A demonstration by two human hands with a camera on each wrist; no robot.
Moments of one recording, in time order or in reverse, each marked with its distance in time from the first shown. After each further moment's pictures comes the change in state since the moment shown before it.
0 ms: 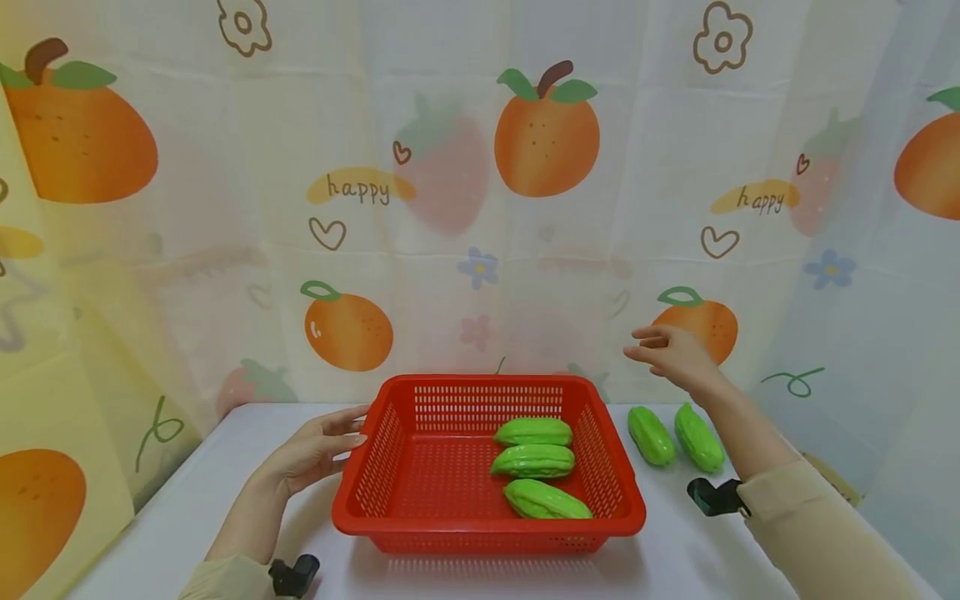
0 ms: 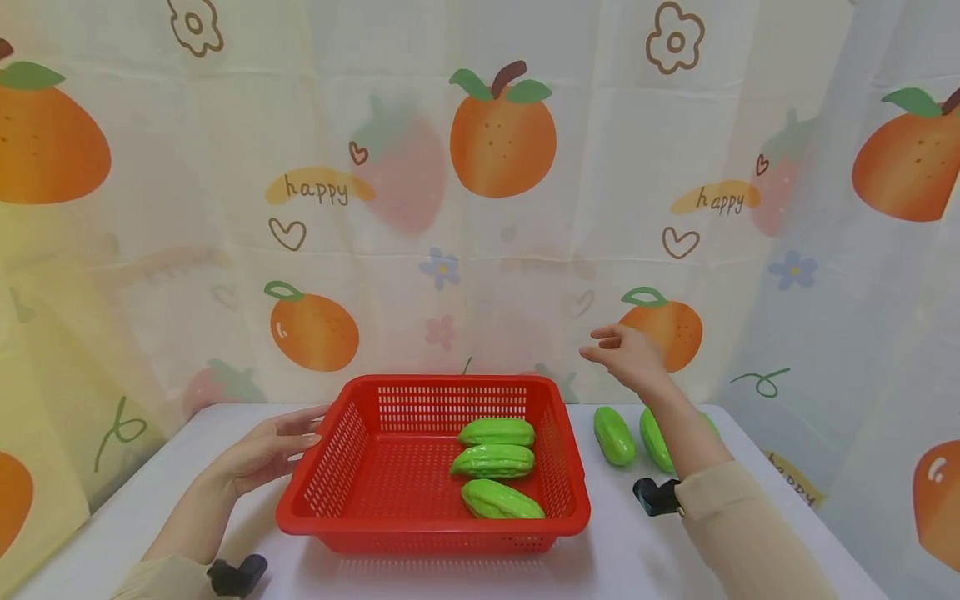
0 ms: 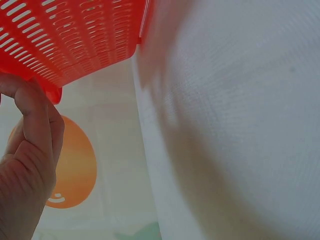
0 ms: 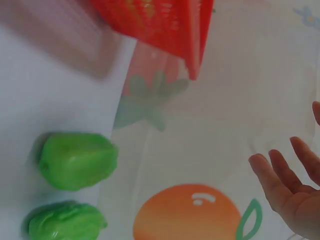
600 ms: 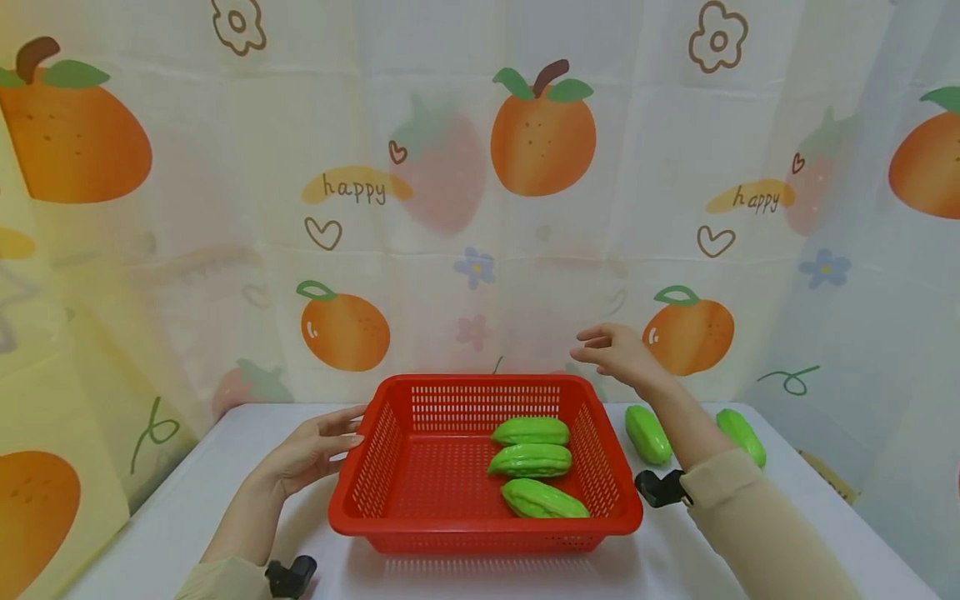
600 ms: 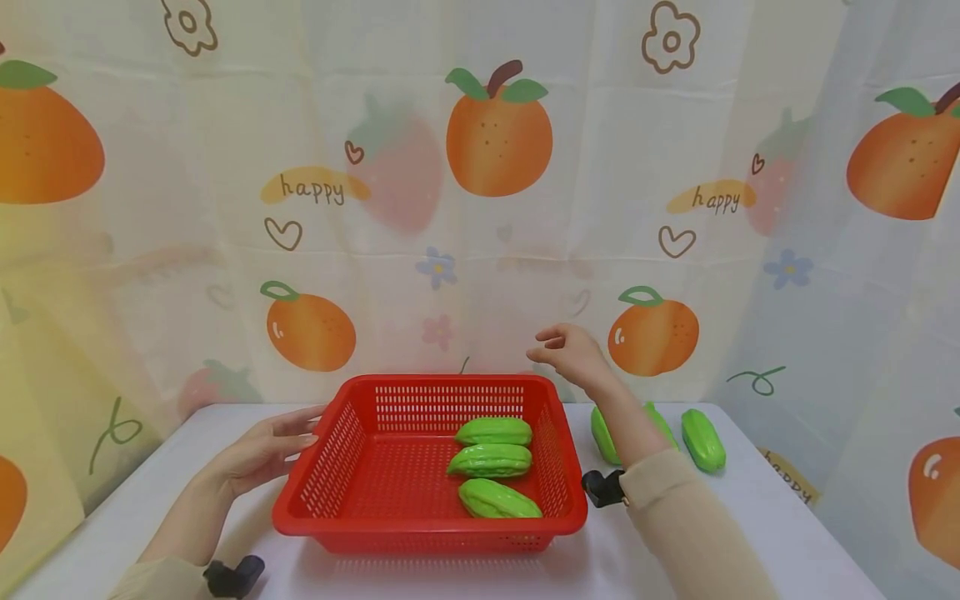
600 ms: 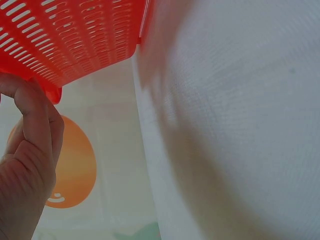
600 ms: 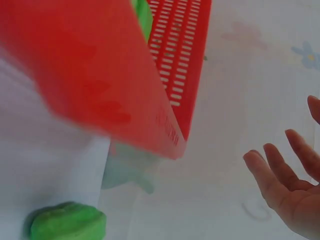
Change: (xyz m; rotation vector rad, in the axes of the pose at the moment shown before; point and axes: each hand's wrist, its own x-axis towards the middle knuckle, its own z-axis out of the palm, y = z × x) left_hand -0.001 0.001 0.000 0.000 -0.019 0.017; right_hand 0.020 -0.032 0.045 0.079 -0.088 -0.012
